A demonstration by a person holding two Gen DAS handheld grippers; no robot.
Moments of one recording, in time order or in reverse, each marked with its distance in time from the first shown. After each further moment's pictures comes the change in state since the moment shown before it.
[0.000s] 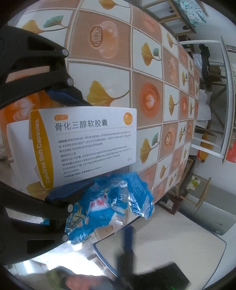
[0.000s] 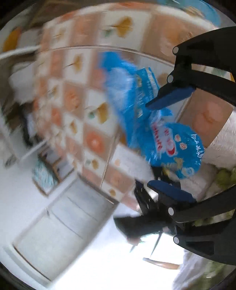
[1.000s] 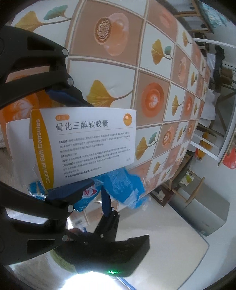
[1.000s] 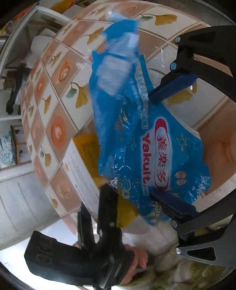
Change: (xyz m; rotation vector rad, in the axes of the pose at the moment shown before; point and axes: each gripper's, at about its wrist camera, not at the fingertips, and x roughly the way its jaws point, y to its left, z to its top) left arm -0.006 0.027 0.002 -0.136 -0.004 -0.160; right arm 0.081 0.013 -0.032 -0.385 0.233 -0.214
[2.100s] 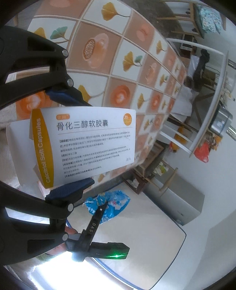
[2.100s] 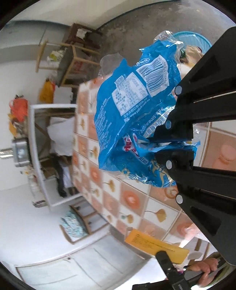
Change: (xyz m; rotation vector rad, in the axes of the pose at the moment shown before) left arm -0.084 -0.025 0.010 -0.015 -0.208 -0.084; right arm -0.122 -0.039 -0.020 0.548 -0.410 -0.380
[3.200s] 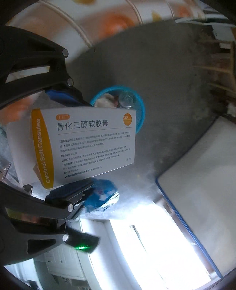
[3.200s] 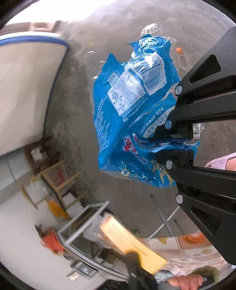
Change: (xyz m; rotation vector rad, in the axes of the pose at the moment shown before) left arm 0.369 -0.328 -0.075 0.402 0.837 -0.270; right arm -0.083 -0.326 -0.220 0.806 -0.034 -0.377
